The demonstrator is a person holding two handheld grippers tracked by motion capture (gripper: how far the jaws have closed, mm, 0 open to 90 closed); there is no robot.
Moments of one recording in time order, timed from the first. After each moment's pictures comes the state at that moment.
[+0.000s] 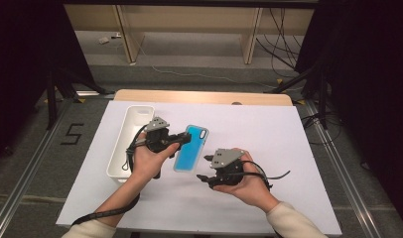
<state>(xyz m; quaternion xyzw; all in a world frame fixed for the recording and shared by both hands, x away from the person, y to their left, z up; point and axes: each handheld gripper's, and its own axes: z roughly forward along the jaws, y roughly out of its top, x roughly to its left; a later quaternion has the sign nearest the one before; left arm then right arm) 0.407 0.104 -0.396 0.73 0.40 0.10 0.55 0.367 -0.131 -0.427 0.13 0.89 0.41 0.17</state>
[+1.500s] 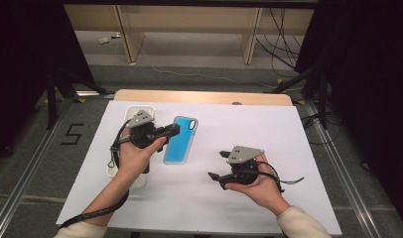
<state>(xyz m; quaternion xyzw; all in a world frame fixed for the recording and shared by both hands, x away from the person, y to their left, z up) 0.403 0.134 -0.372 0.71 0.39 0.14 0.57 0.369 -0.167 -0.433 0.20 0.86 0.45 0.16</state>
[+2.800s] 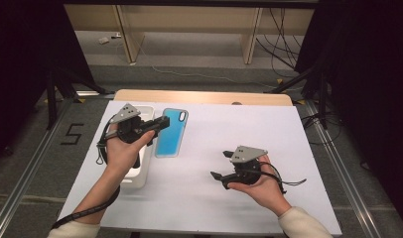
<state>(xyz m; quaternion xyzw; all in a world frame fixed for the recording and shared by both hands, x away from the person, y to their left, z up) 0.403 0.158 -0.355 0.69 0.39 0.17 0.59 0.371 -0.174 -0.438 0.22 0.85 0.45 0.16</state>
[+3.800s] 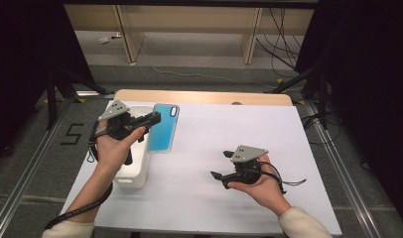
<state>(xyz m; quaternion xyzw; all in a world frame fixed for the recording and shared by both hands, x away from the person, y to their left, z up) 0.406 0.180 -0.348 0.68 0.40 0.18 0.59 0.372 -0.175 -0.439 0.22 0.85 0.45 0.16</state>
